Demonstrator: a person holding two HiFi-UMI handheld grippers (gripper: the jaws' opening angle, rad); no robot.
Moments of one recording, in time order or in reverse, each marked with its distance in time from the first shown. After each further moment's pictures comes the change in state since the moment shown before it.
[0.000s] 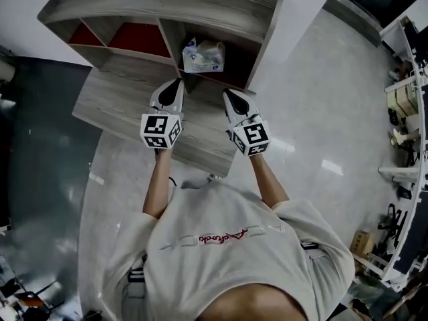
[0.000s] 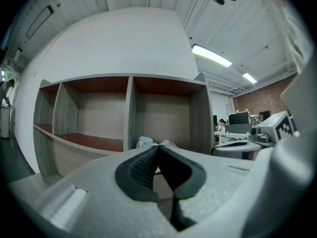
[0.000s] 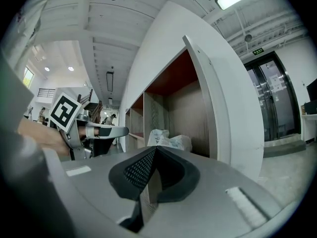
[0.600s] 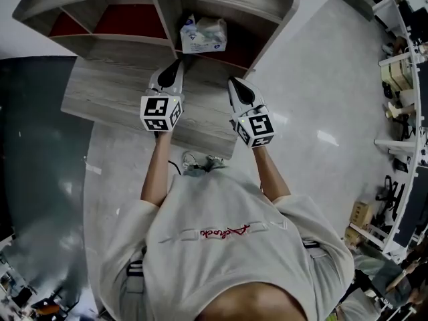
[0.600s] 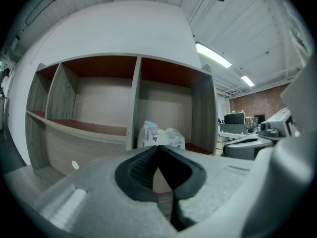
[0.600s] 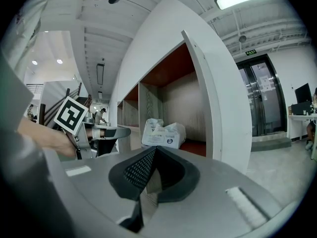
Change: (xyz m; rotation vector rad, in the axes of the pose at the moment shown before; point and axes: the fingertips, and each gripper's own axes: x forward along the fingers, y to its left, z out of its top) left arm 0.017 0.019 -0.039 -0.042 0.047 -0.065; right arm -0.008 0.006 -0.029 0.021 0.074 -0.120
